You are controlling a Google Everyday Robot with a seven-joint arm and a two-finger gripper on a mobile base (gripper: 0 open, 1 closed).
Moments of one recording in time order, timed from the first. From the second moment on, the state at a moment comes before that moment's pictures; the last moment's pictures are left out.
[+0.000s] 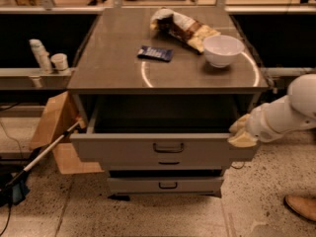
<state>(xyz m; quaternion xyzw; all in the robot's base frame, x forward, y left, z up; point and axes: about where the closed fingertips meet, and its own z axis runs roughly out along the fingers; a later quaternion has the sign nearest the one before) 0.529 -0.253 0.694 -0.54 0.80 0.07 0.24</state>
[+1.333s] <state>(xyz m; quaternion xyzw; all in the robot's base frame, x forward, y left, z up) 0.504 -0.238 0.813 -0.49 0.82 -0.10 0.29</state>
